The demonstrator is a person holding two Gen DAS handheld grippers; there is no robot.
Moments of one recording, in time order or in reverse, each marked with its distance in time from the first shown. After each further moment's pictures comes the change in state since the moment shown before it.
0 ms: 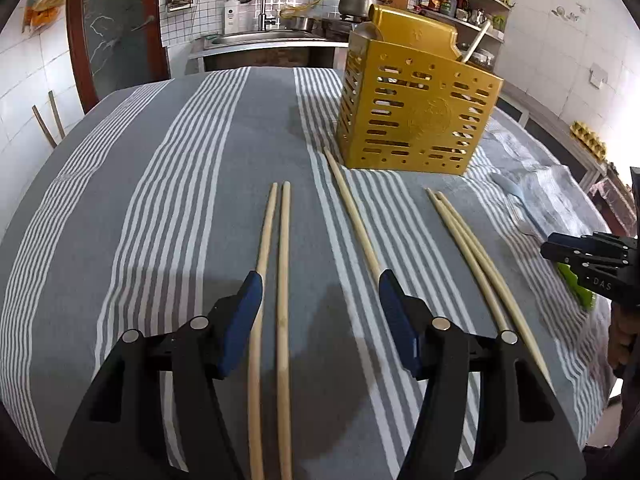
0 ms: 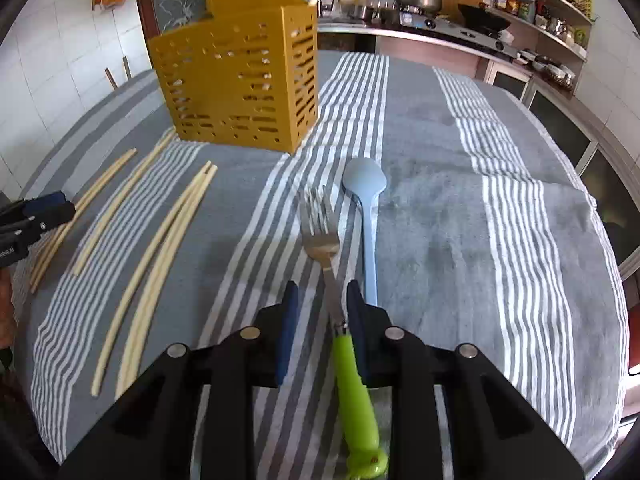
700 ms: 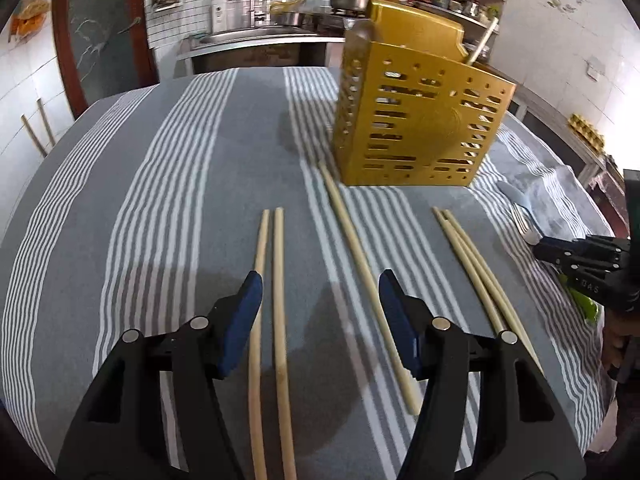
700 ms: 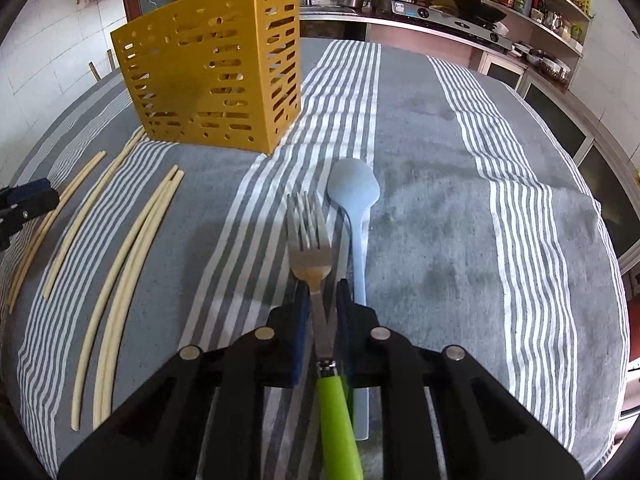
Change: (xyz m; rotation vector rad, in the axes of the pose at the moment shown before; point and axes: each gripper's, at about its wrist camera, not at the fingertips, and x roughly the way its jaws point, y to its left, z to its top) left arm 0.019 -0.003 0.026 0.037 0.022 -0.026; right arm 0.016 0.002 0.010 0.020 0.023 -0.031
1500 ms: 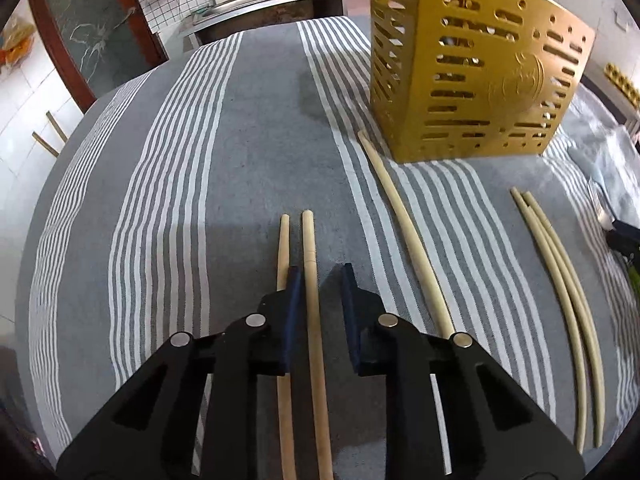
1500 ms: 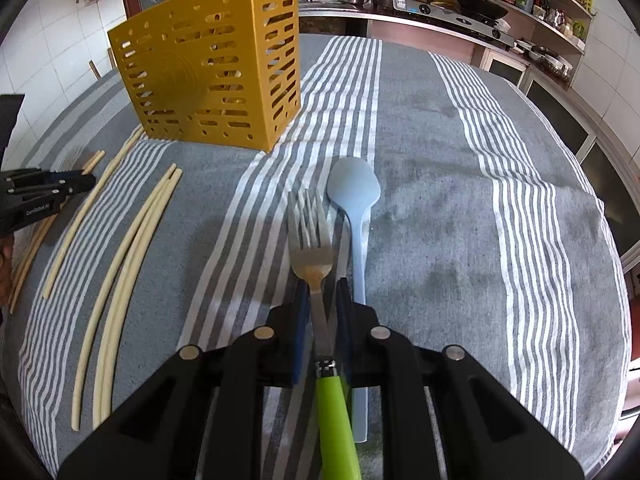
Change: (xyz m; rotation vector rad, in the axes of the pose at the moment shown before) left arm 0.059 0.005 0.025 0.093 0.178 0.170; right arm 0.003 0.002 0.004 -0.021 0.026 -0.016
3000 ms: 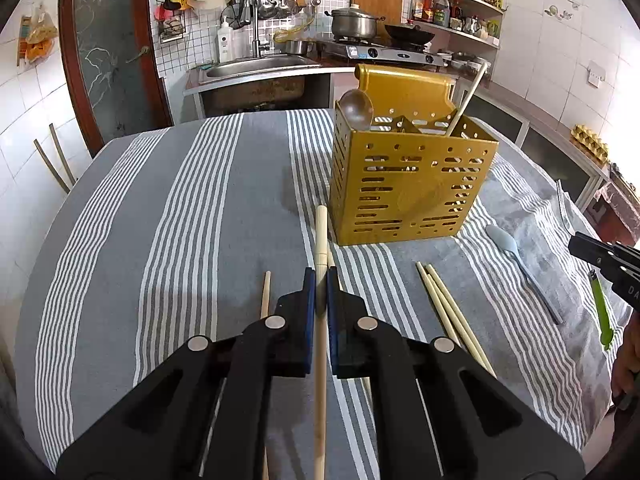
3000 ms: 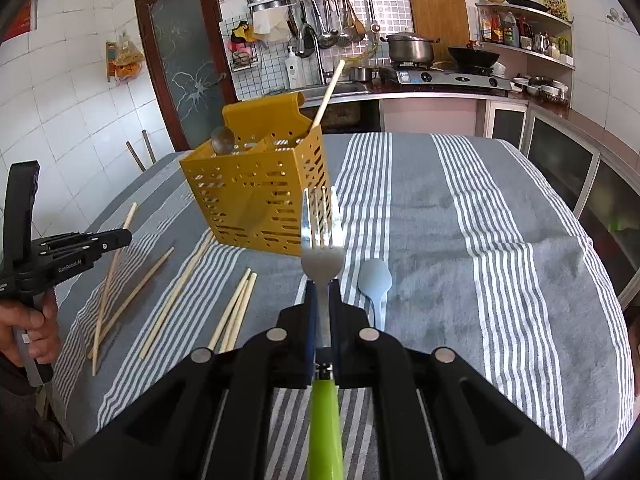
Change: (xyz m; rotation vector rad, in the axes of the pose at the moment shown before) left arm -0.102 -0.002 -0.003 -0.100 -0.265 -0.116; right arm -0.086 -0.020 0.012 0.108 -0.311 0.168
